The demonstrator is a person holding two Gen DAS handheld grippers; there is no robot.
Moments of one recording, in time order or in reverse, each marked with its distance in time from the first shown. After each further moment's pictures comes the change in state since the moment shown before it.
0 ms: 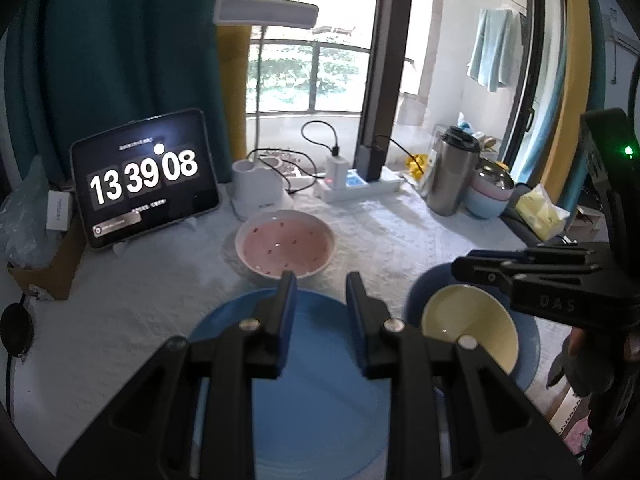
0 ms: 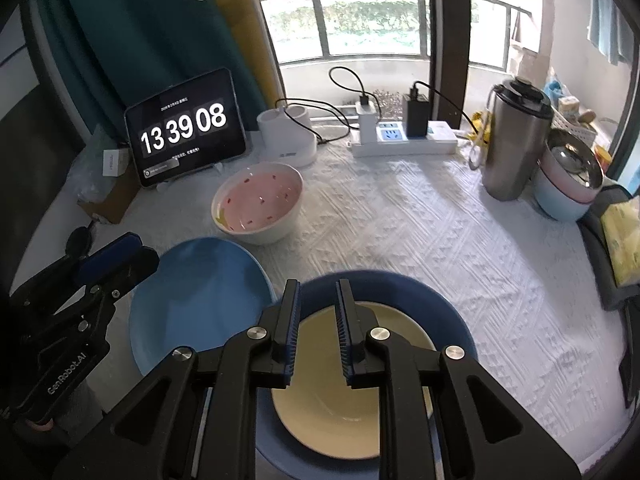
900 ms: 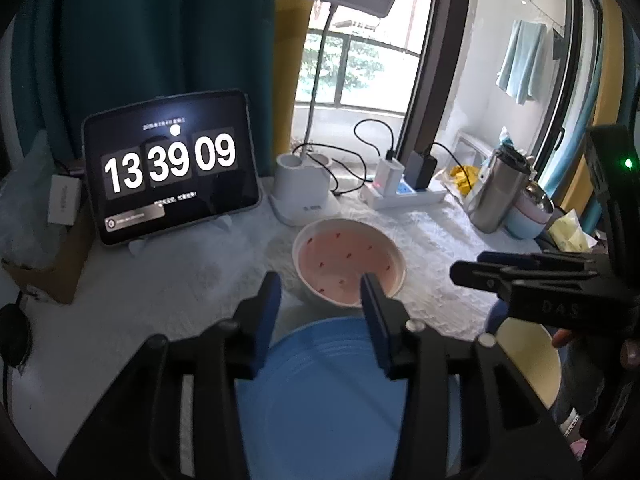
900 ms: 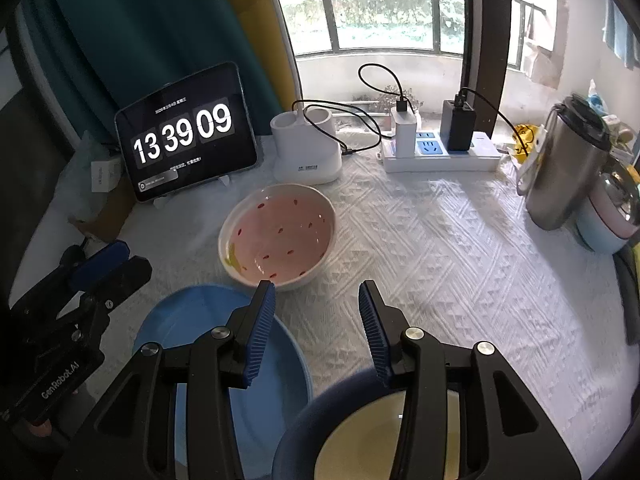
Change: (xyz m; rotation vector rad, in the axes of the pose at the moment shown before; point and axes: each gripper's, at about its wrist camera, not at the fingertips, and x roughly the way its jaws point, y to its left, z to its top) left arm 0.044 0.063 0.020 -0.082 0.036 0.033; right arm 0.061 0.026 0.047 0.002 0.033 0.016
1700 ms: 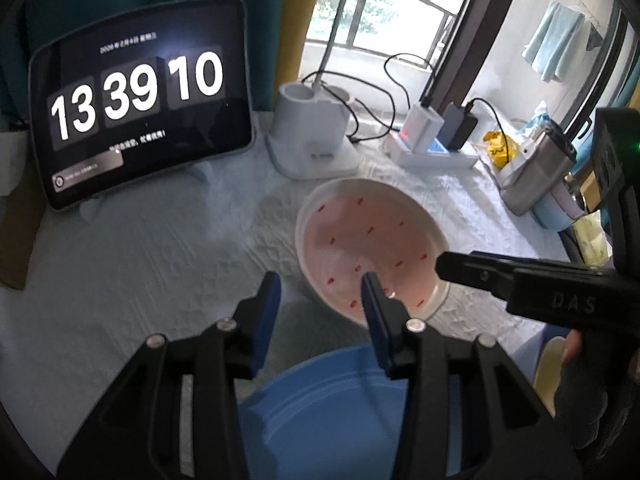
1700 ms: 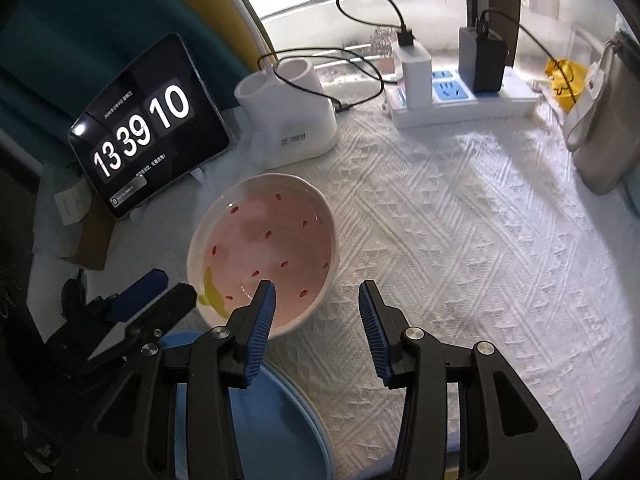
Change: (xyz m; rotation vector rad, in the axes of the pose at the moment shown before) left arm 0.094 0.015 0.008 -0.090 0.241 -0.019; right arm 0.081 -0.013 0.033 0.166 0.197 0.064
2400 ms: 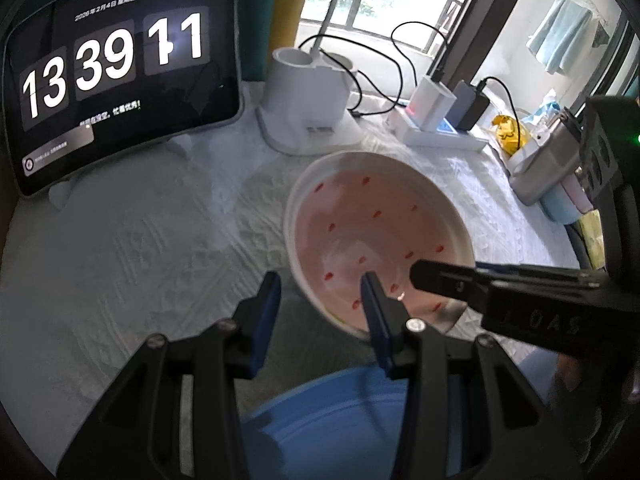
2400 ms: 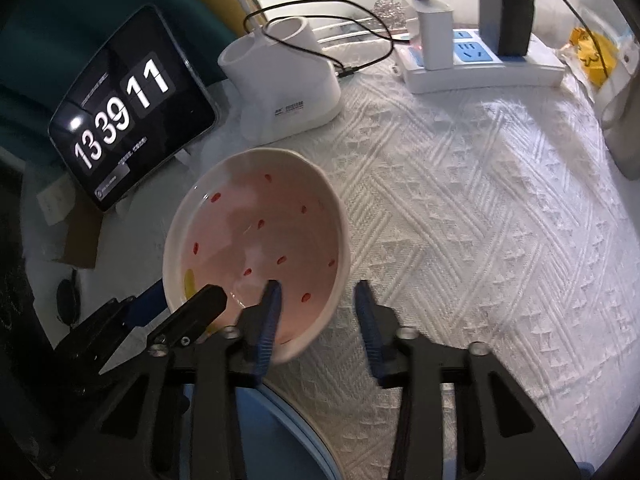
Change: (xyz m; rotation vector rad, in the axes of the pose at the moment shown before) left arm 0.032 -0.001 0.002 -0.012 0.058 -0.023; right arm 0.038 0.003 0.004 0.012 0.086 0.023
